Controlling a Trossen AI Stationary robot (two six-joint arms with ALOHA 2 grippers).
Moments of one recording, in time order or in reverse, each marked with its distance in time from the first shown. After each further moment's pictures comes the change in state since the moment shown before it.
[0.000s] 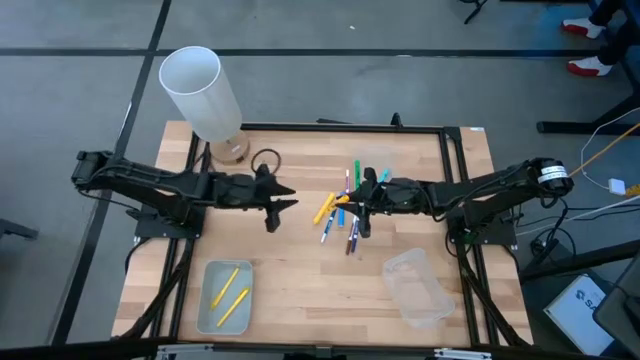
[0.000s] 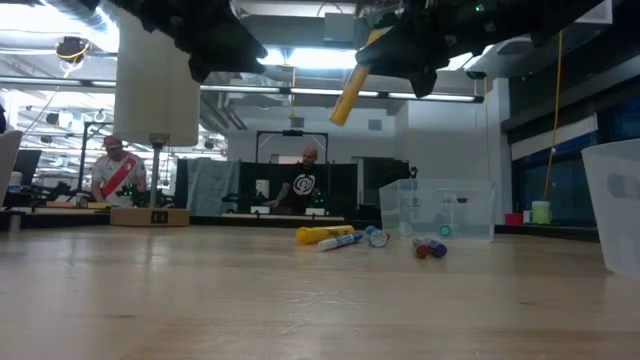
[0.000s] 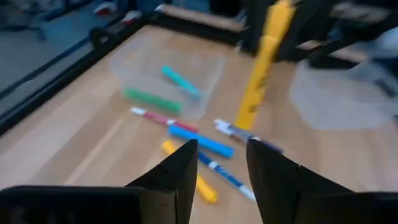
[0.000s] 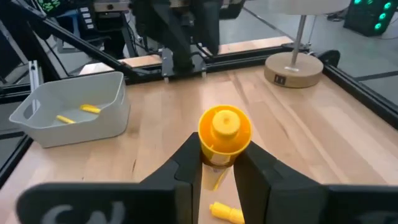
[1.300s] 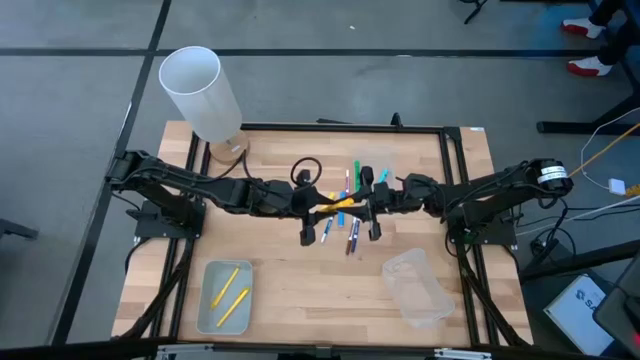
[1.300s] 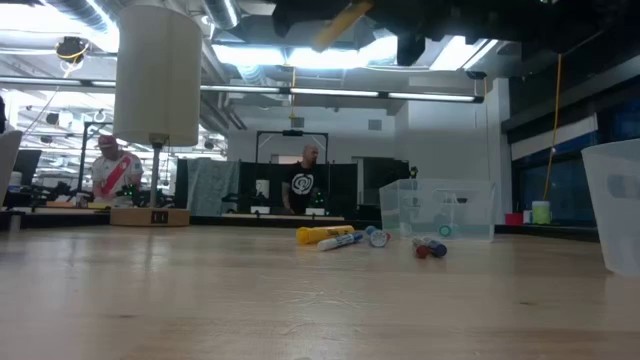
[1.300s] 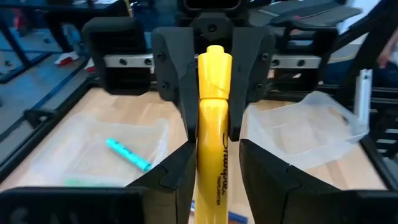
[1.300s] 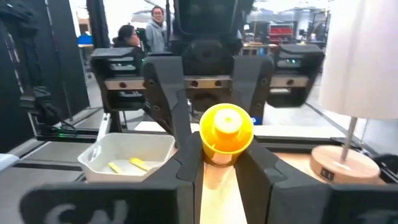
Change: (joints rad) left arm -0.069 0.385 0.400 0.080 0.020 0.188; right arm -0.023 0.005 -0.100 0.447 -0.228 -0.148
